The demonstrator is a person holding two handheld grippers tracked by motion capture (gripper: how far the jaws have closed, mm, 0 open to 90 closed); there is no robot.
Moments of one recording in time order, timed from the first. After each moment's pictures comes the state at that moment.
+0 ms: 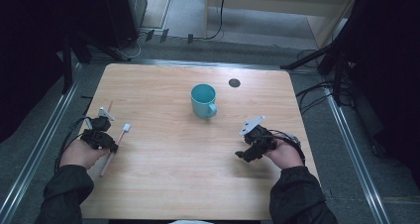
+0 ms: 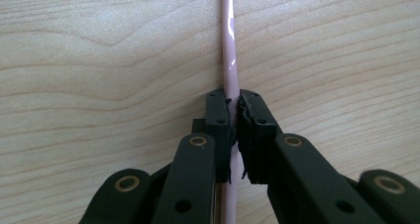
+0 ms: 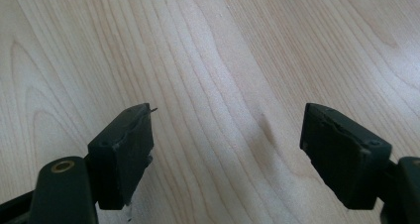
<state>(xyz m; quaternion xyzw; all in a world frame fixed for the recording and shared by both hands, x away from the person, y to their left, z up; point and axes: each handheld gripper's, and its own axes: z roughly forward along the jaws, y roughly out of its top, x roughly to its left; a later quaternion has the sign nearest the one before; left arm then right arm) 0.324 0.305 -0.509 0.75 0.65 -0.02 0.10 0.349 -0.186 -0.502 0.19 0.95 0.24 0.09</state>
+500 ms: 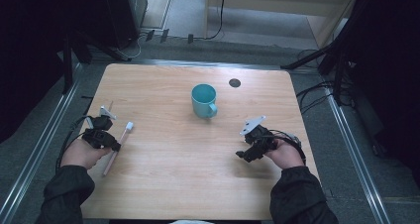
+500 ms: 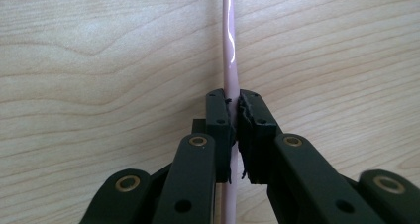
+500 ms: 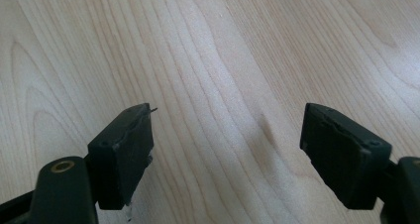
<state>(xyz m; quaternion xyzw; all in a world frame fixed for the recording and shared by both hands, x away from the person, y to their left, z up) 0.322 0.298 -0.498 0.76 0.64 -0.02 0.12 0.349 -0.186 -0.502 0.20 0.95 0.24 0.09</state>
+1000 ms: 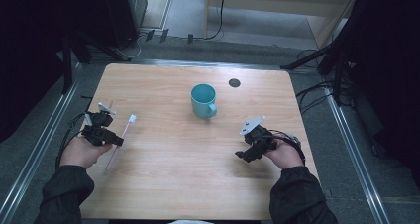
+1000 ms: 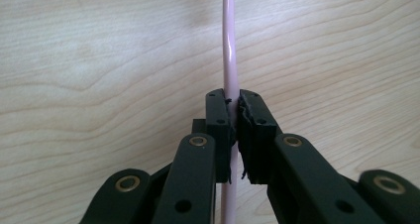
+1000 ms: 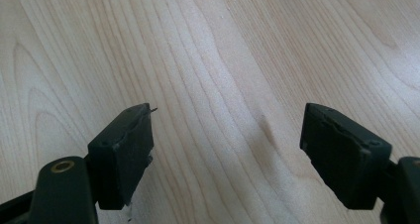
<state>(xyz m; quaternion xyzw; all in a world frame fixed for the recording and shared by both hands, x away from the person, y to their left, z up) 0.319 0.291 -0.478 0.76 0.62 0.00 0.18 0.349 -0.186 -0.501 0.19 0.95 0.24 0.09</state>
